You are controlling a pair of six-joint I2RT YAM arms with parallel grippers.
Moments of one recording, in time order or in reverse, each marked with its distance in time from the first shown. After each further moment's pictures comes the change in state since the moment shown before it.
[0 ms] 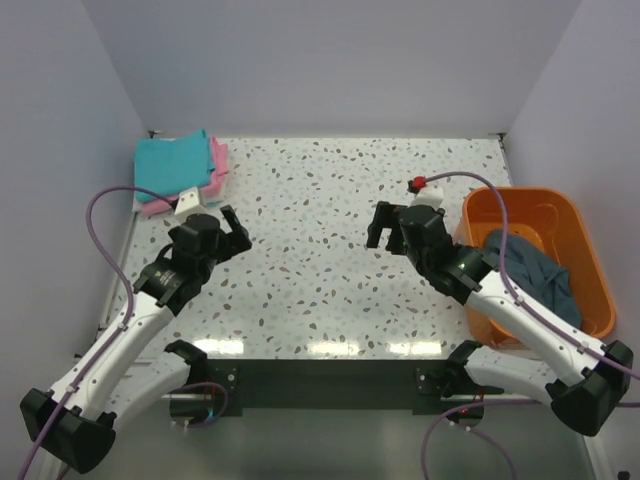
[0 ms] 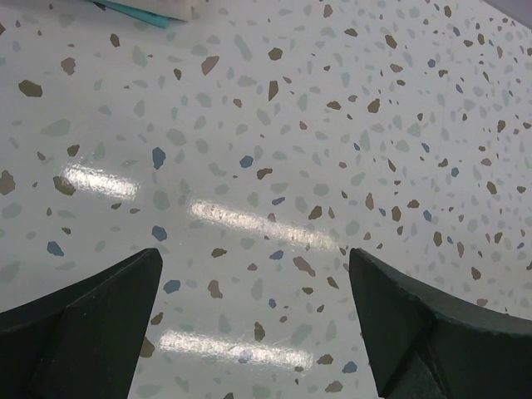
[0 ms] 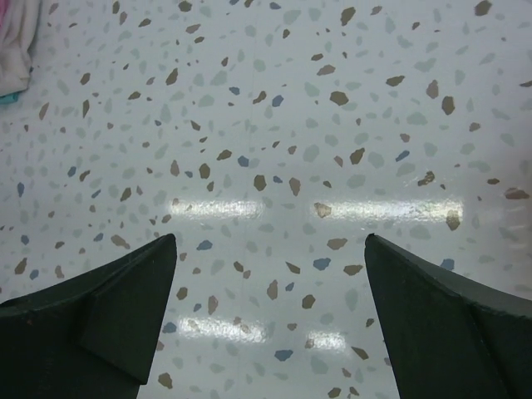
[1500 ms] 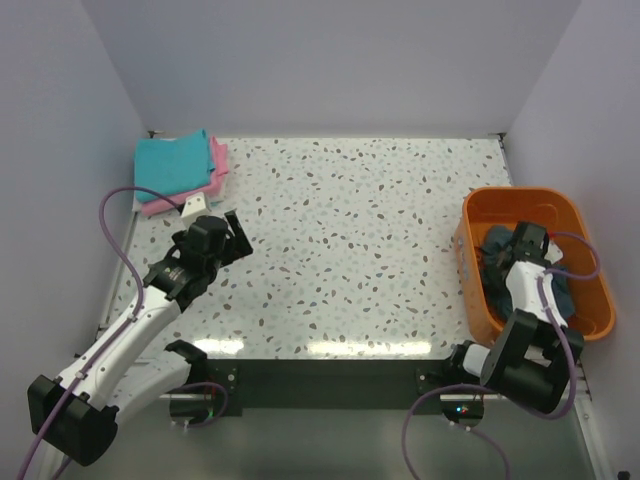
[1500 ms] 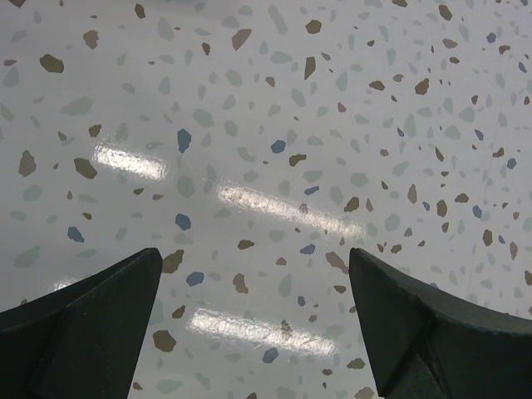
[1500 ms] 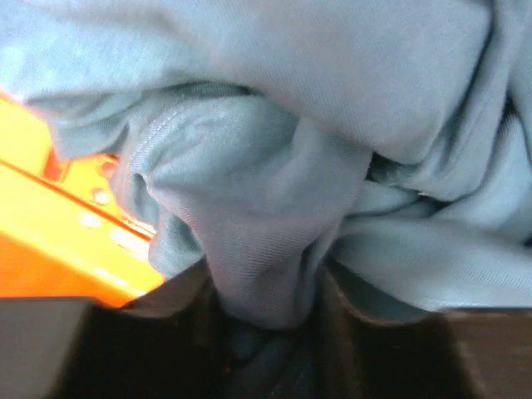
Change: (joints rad) left arm 0.000 0.050 -0.048 0.009 -0.036 0.001; right arm -1.150 0.195 -0.255 -0.078 -0.232 -0.001
